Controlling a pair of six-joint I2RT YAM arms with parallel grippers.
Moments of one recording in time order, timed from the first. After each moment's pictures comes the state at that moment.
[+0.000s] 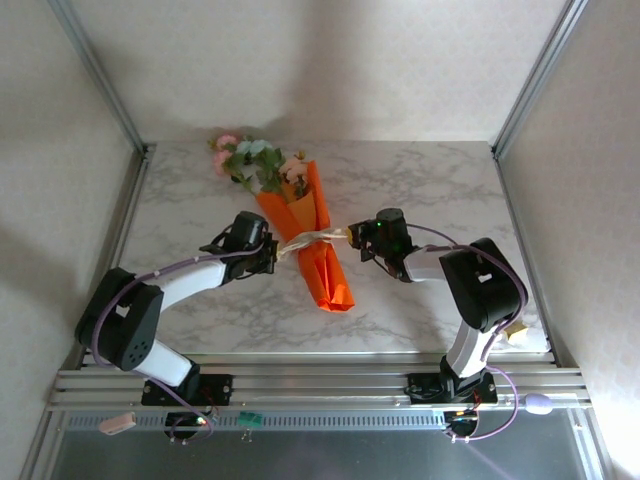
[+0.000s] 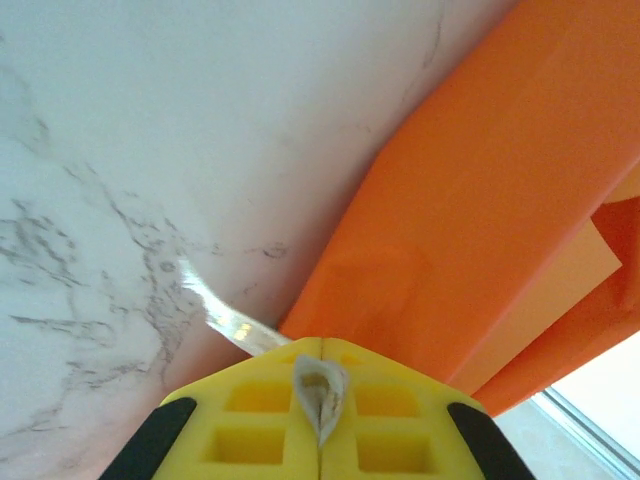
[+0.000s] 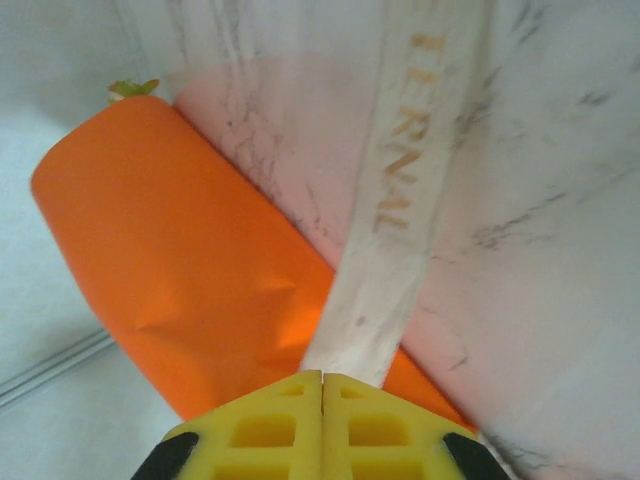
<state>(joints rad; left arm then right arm) -0.43 1.50 0.76 -0.09 0.05 -1.87 0.47 1.77 0.74 0.50 -0.24 1.73</state>
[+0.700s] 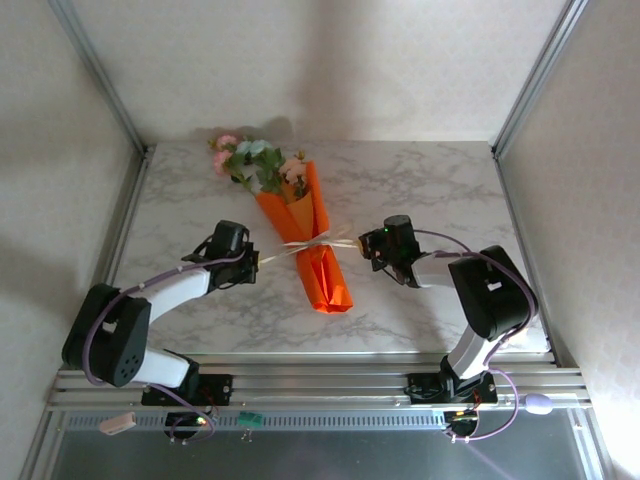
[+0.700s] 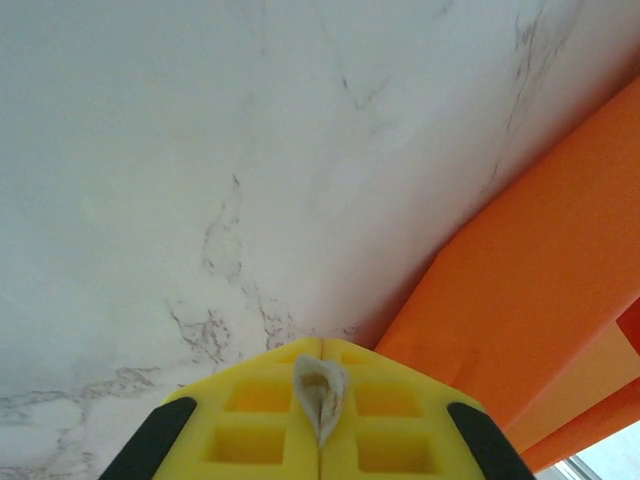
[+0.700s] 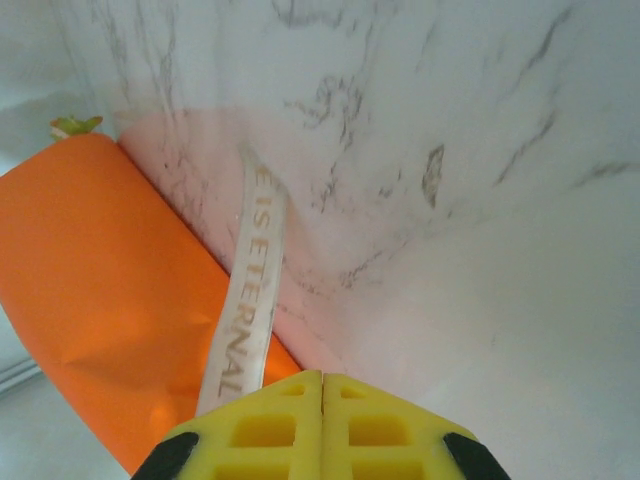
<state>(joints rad) -0.32 1.40 0.64 -0.14 0.07 -1.84 0.43 1.69 0.67 0.39 -0.20 1.60</state>
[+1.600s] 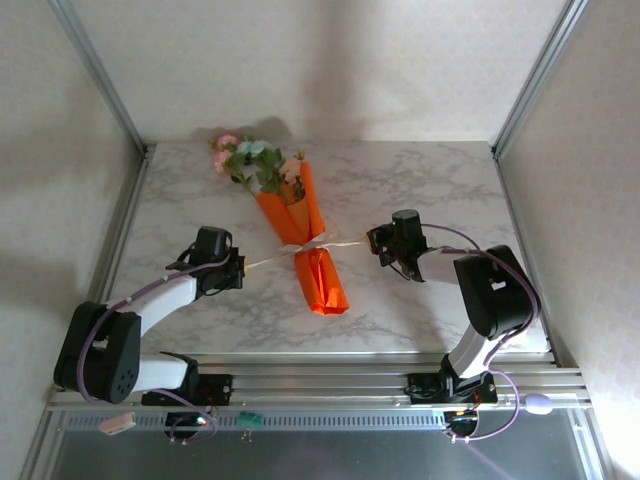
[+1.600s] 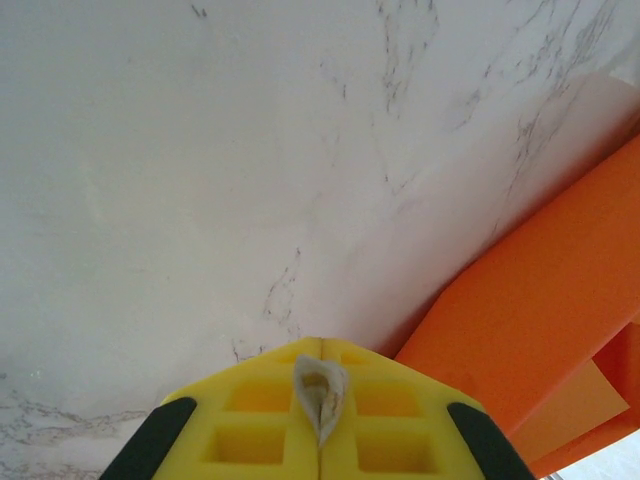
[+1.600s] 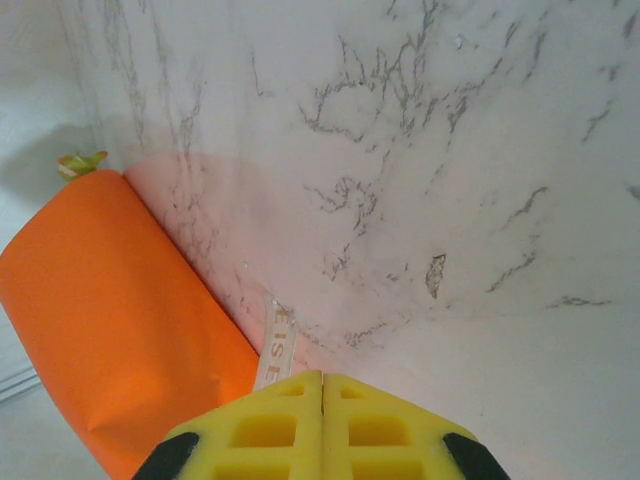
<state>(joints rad) -0.22 1.32 0.57 -0.18 0.11 -1.80 0.37 1.69 0.70 0.34 -0.21 1.52</state>
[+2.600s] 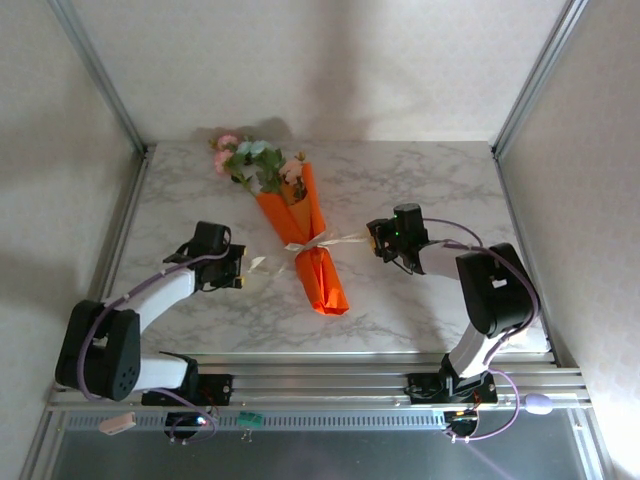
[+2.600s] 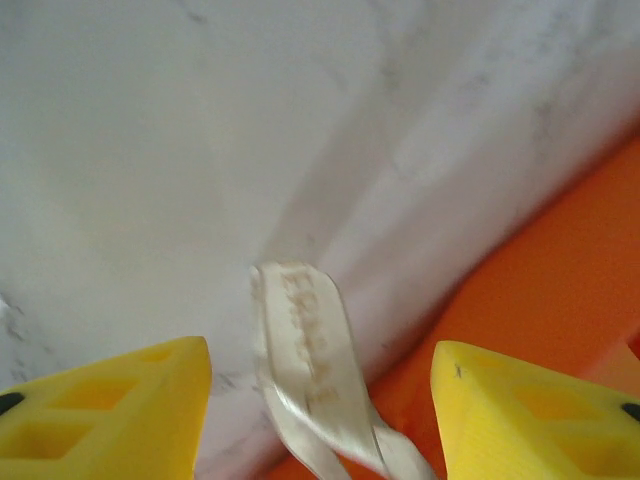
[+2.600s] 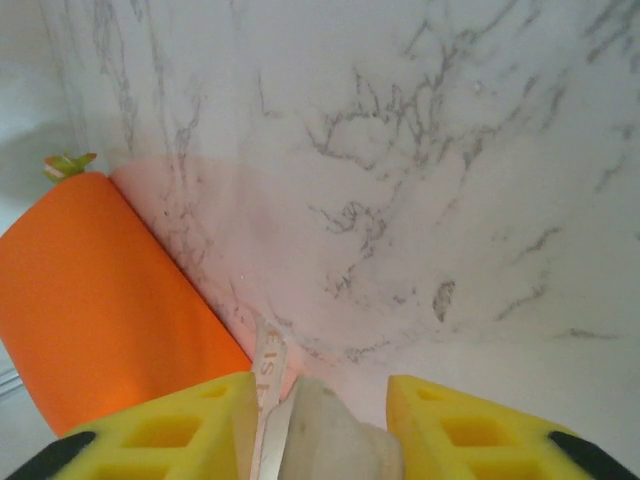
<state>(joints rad) -0.20 1.31 0.66 -0.33 0.15 -1.70 0.35 1.69 0.77 0.21 -0.24 1.47</state>
